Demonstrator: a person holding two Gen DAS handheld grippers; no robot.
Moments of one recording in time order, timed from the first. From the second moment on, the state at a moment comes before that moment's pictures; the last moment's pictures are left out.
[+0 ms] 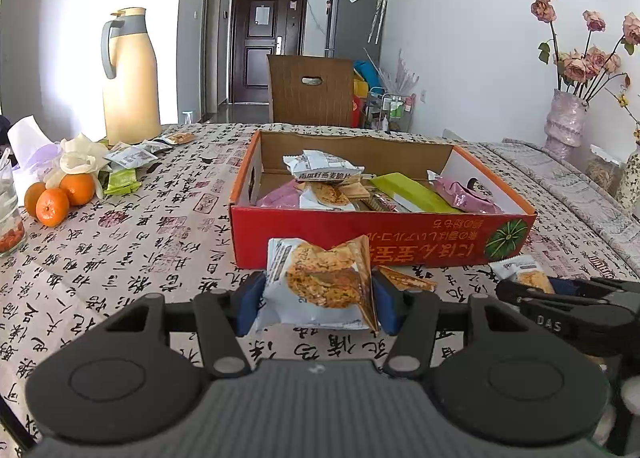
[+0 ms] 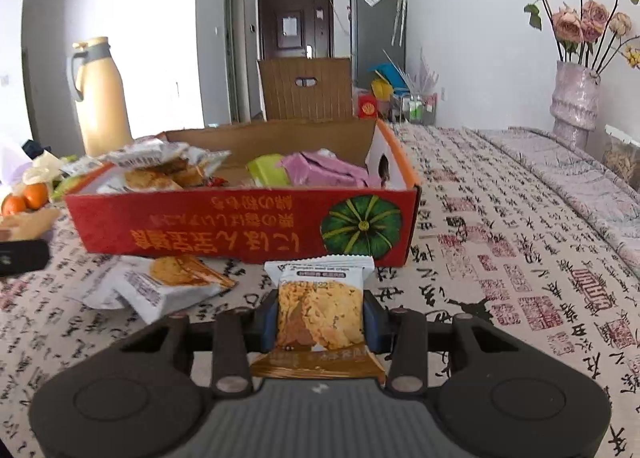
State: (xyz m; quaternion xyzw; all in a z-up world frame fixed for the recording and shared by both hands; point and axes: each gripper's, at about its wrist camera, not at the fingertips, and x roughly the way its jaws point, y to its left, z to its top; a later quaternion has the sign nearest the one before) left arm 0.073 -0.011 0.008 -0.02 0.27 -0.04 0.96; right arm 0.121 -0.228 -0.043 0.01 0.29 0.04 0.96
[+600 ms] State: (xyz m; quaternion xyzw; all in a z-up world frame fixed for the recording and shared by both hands) left arm 0.102 -0.029 0.045 0.00 0.23 -0.04 0.97; right arm 0.141 -0.215 0.010 0.02 0.22 0.07 0.97
